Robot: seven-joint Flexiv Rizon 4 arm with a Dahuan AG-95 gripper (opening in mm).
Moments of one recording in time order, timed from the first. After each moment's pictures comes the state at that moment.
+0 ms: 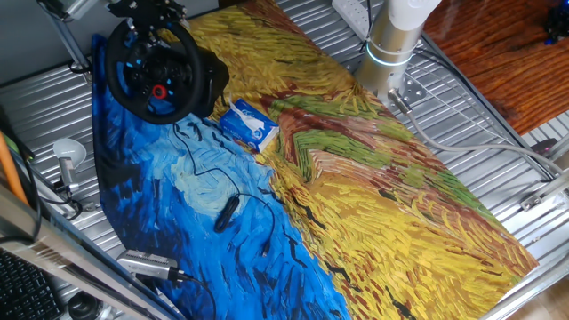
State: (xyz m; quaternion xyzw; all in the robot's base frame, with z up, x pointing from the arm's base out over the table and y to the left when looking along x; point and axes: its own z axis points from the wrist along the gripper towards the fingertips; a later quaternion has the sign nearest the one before) arm 0.508 -0.217 0.238 0.69 -0.68 -0.19 0.17
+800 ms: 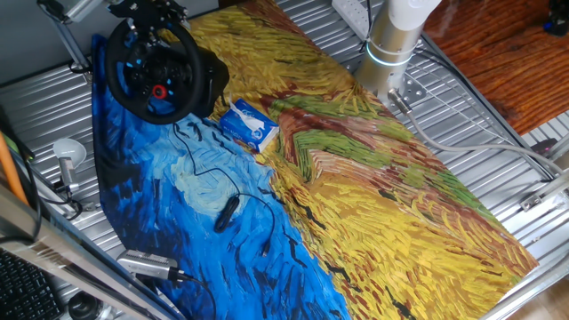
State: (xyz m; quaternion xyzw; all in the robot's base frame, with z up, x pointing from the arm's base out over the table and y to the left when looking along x) arm 0.508 -0.217 0.237 0.67 -0.70 -0.18 0.17
